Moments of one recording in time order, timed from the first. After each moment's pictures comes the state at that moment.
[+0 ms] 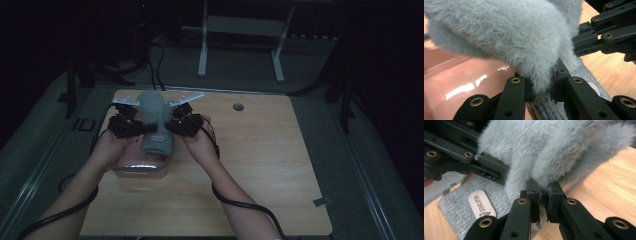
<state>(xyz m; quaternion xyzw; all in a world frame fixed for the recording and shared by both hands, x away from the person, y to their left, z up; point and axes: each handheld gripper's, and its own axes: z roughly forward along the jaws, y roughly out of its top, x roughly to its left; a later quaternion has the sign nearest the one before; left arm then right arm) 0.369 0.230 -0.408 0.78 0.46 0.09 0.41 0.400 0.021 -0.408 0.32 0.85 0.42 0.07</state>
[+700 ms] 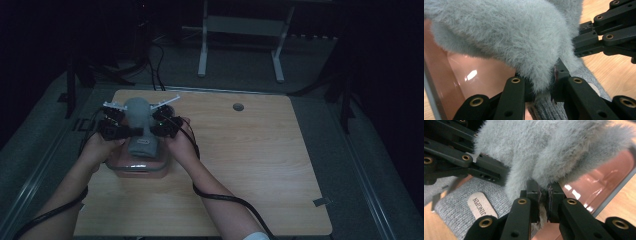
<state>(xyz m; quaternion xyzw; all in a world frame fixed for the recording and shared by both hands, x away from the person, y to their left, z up) 0.384 0.265 -0.447 0.79 0.49 0.09 0.37 0.418 0.074 -0.445 0.33 0.86 0.38 0.05</state>
